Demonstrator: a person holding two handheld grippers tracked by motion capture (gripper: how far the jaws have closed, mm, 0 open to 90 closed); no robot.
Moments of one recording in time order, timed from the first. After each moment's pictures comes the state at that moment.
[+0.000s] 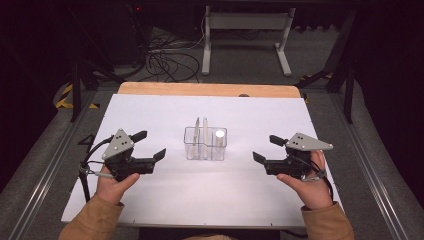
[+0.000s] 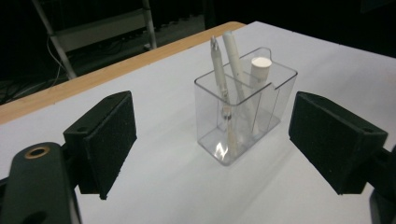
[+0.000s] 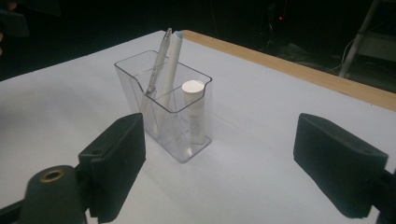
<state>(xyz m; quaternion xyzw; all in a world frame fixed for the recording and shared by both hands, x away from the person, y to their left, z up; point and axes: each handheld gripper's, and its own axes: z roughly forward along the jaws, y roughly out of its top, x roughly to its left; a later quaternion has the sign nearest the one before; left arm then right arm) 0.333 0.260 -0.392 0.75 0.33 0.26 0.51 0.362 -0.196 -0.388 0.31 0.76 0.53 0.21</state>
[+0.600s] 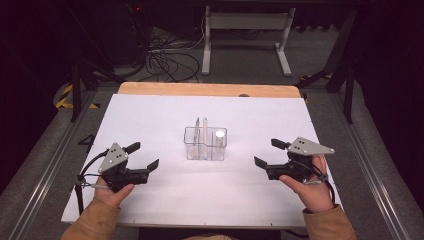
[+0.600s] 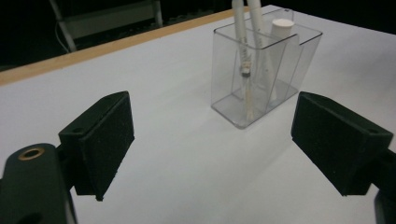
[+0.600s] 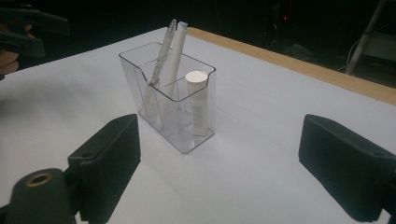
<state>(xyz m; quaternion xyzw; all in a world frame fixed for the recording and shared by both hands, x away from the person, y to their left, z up) 0.327 0.280 -0.436 0.74 0.36 0.26 0.51 0.359 -0.202 -0.397 0.30 0.77 0.53 0.21</state>
